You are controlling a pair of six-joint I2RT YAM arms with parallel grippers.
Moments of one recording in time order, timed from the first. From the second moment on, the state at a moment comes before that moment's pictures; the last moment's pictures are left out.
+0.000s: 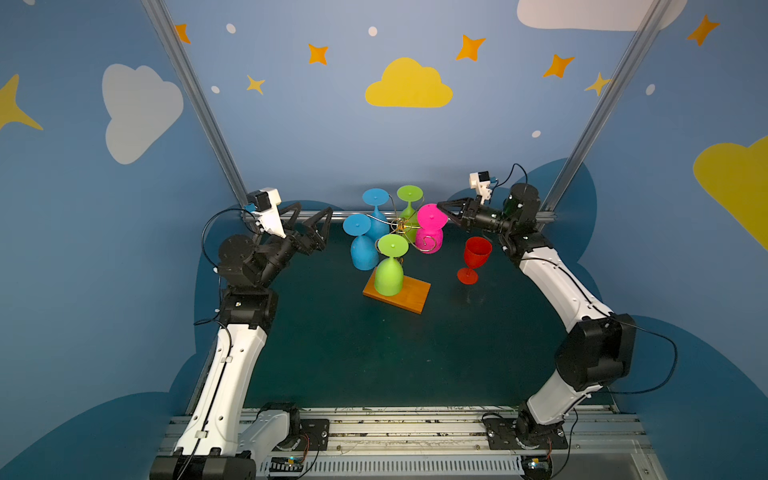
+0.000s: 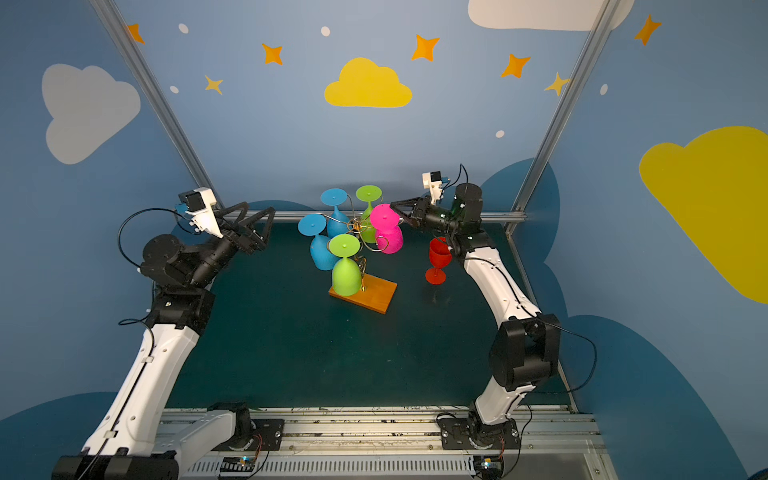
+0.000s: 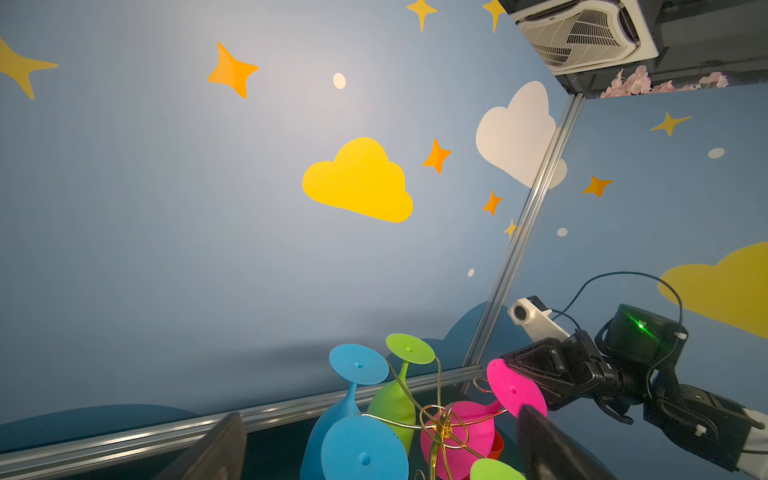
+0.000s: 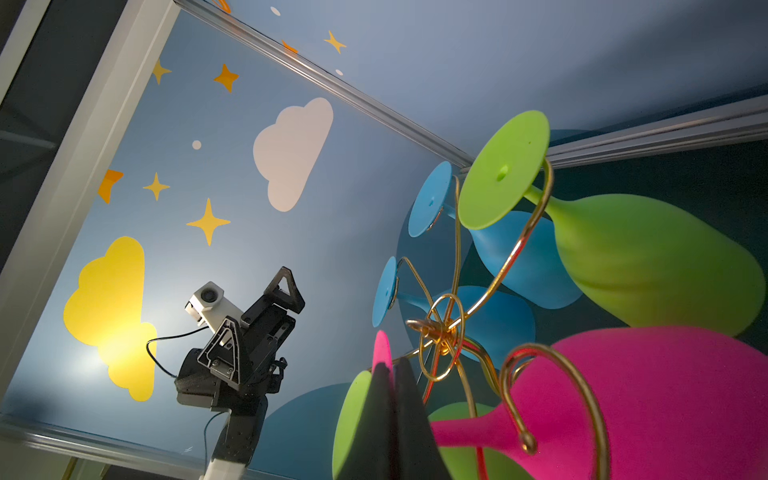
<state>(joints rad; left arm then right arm) 0.00 1.05 1.10 0.19 0.48 -0.42 0.26 1.69 1.56 0.11 -0.95 1.04</state>
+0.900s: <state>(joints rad) 0.00 1.04 1.10 0.19 0.46 -0.41 0.18 1.87 1.75 0.09 -0.94 1.07</state>
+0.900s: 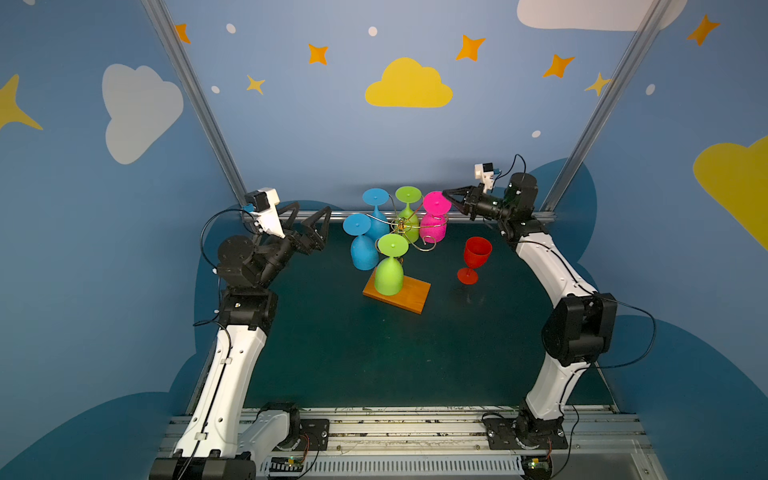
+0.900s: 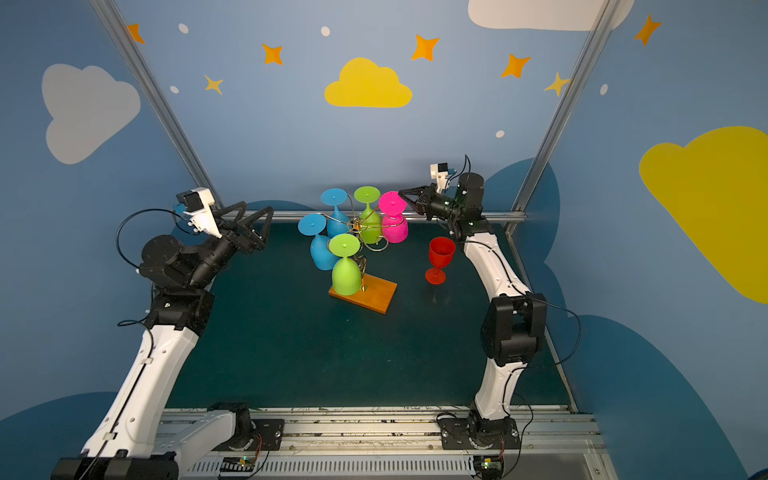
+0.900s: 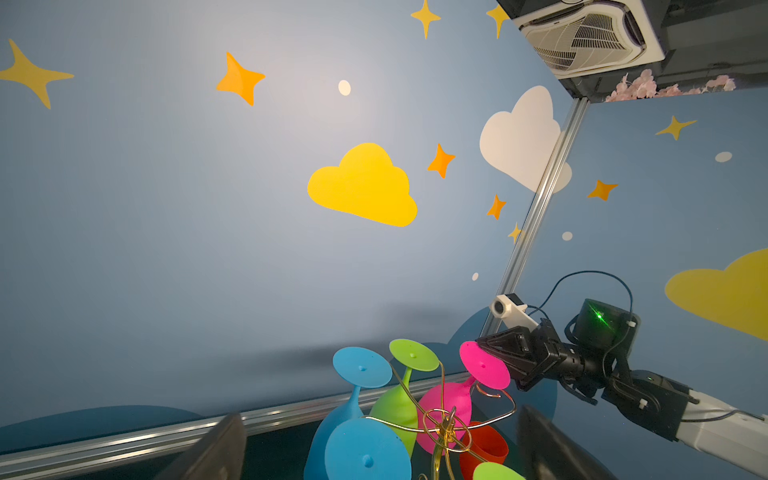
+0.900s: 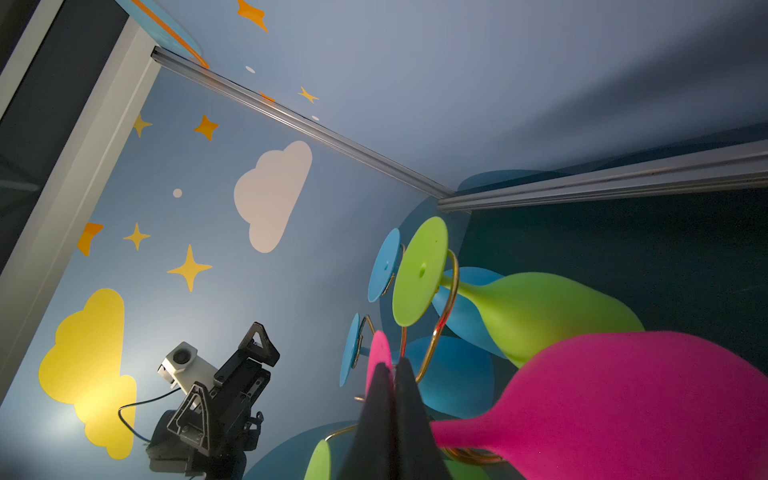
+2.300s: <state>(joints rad) -0.22 1.55 1.60 0.19 1.14 -0.78 0.20 1.39 1.72 -0.33 -0.79 0.47</state>
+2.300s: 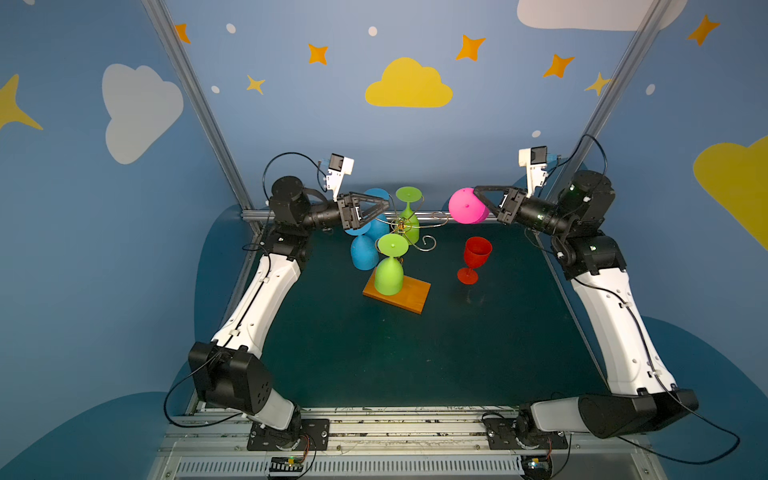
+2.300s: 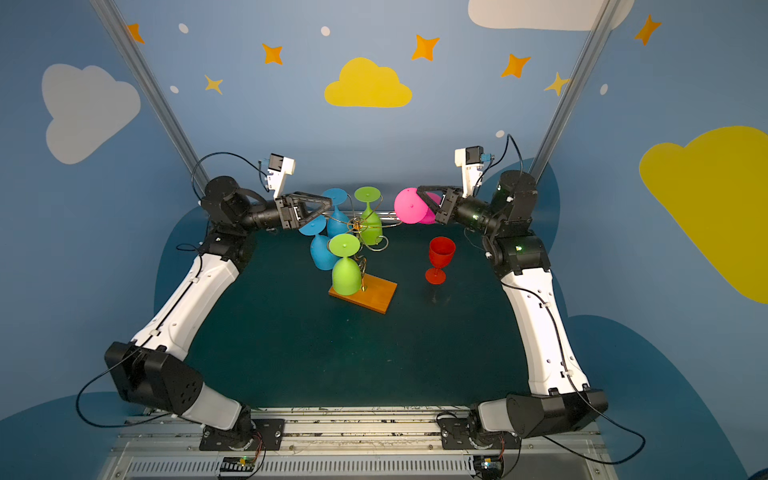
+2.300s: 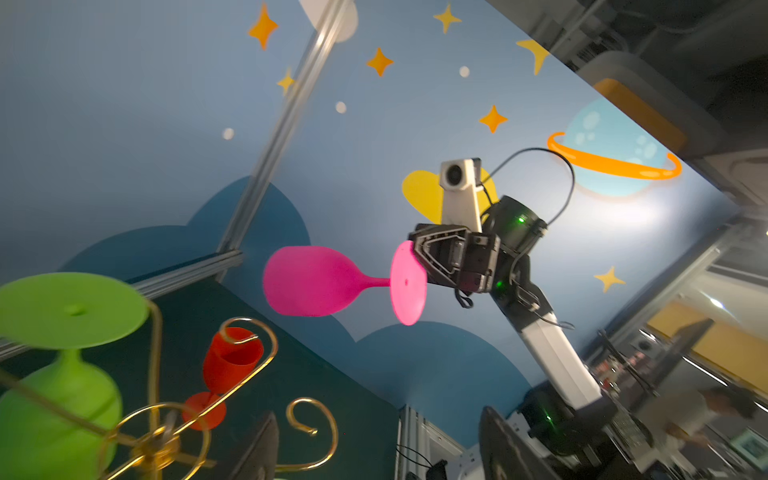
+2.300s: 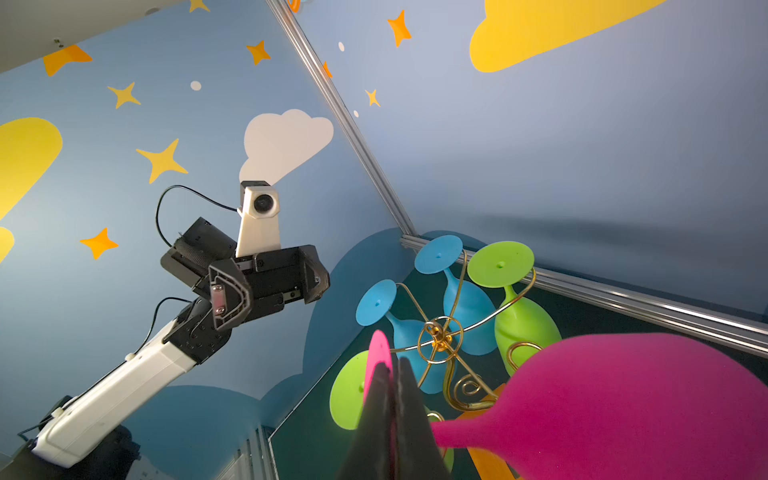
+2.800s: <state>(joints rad) -0.38 1.77 1.78 0.21 1.18 -0.83 0.28 1.39 1.74 -0.34 -0.79 0.43</state>
